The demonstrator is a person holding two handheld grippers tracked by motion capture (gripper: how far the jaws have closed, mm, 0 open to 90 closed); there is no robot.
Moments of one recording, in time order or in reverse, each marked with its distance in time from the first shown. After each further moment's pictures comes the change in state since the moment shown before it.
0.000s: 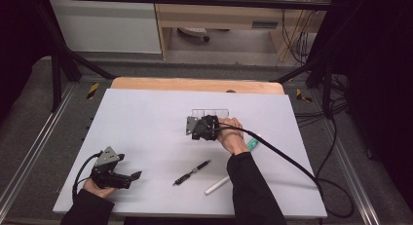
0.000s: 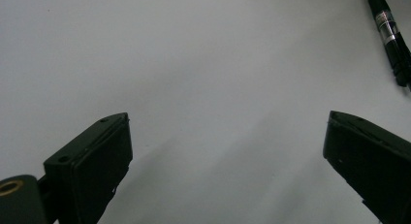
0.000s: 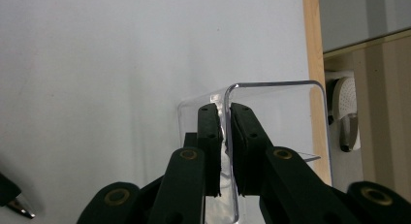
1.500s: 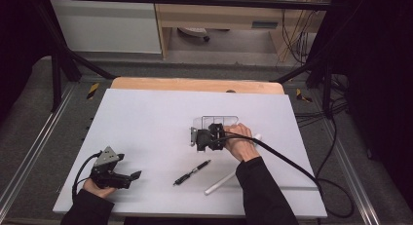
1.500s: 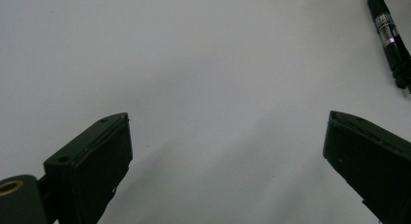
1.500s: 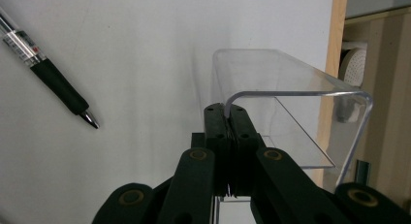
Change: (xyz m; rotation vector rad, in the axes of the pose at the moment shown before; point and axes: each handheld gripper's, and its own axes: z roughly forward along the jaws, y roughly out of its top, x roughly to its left) left arm 0.000 0.000 -0.001 -0.007 0.004 -0.005; right arm 0.023 0.002 -0.033 0.187 0.034 -0.089
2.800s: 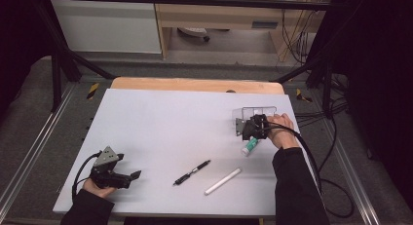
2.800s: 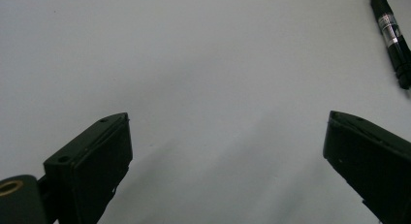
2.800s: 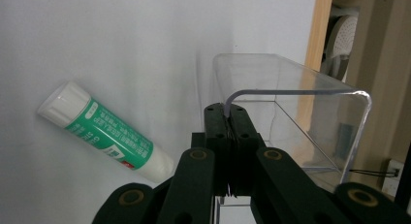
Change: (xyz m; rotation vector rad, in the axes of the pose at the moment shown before) left arm 0.001 0.000 0.000 0.002 0.006 -0.001; right arm -0.024 -0.129 0.001 0.086 -0.051 -0.029
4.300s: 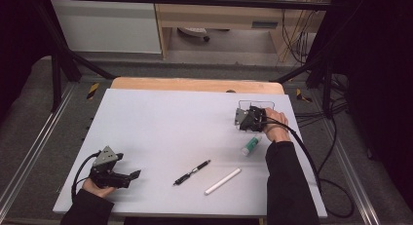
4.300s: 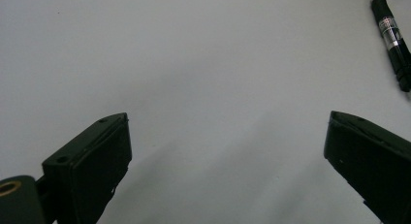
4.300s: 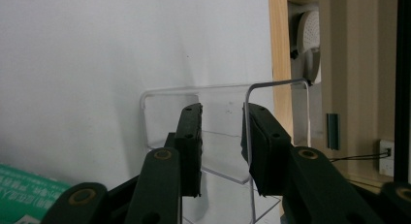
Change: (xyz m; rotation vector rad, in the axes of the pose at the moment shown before) left arm 0.001 0.000 -0.001 -0.008 0.001 -0.005; right arm -0.016 -0.010 0.034 -0.068 -0.101 0.150
